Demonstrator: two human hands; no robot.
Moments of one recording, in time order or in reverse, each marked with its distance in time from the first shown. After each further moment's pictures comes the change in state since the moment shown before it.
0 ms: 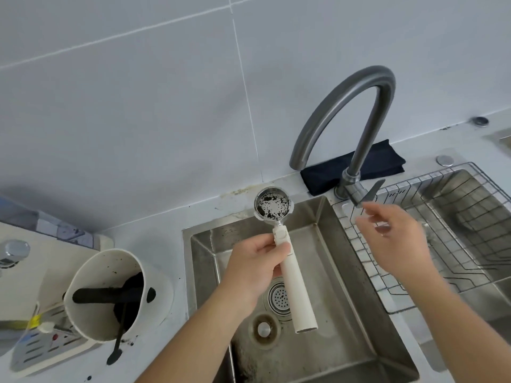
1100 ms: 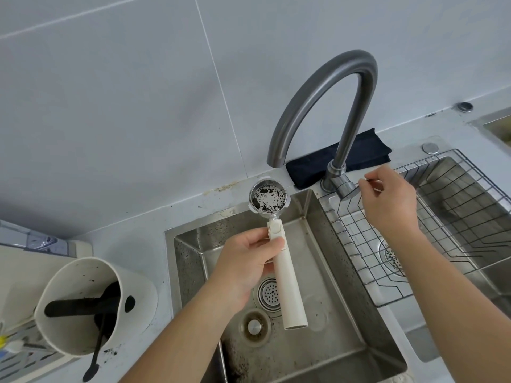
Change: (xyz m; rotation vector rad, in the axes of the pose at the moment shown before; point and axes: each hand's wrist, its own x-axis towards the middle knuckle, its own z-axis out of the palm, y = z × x) left_hand 0.014 0.002 0.012 -0.026 -0.052 -0.054; right_hand 0.071 0.036 0.004 -0.139 0.203 -0.117
